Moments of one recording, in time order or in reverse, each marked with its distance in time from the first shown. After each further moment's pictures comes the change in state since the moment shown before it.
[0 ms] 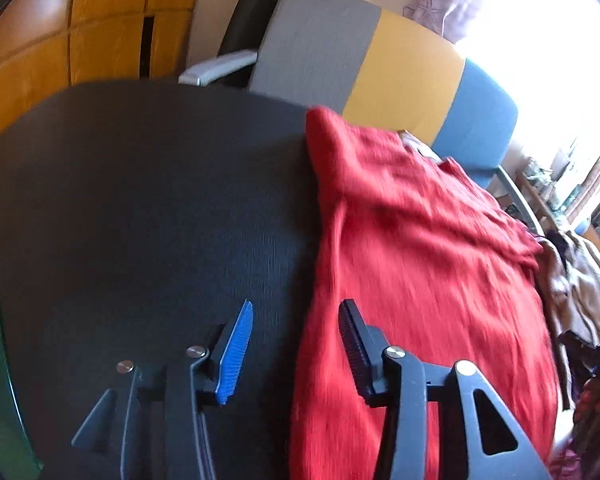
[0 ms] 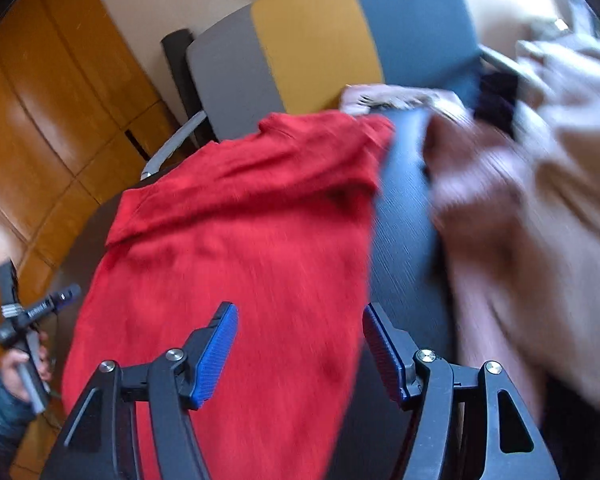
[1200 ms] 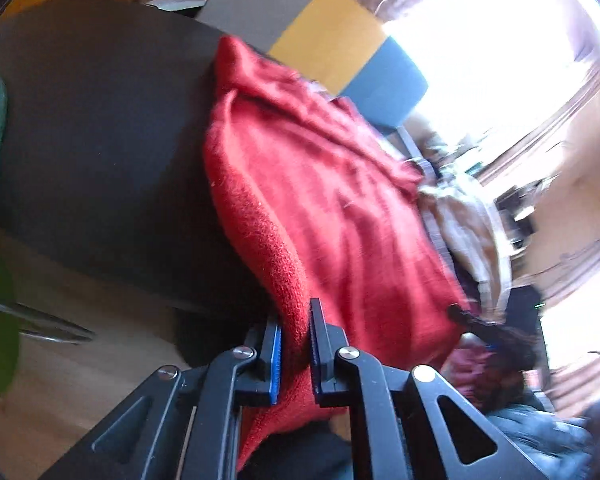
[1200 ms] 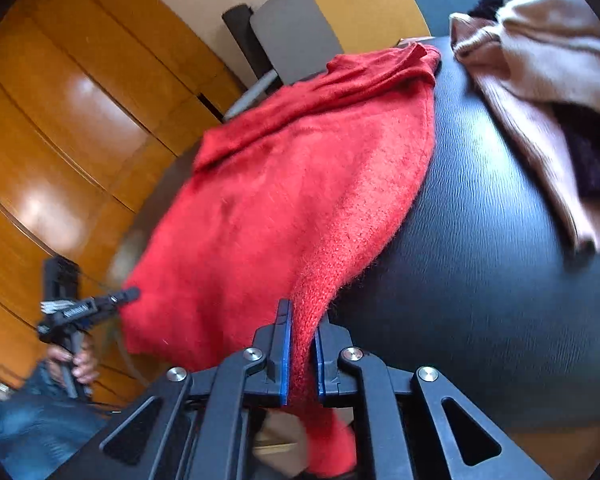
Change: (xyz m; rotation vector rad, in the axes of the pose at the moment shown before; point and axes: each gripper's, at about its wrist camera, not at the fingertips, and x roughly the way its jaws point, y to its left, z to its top) left arm -0.102 -0.019 -0.132 -0.119 0.107 -0.404; right arm -0.068 0.033 -0.133 -0.001 0.091 0.303
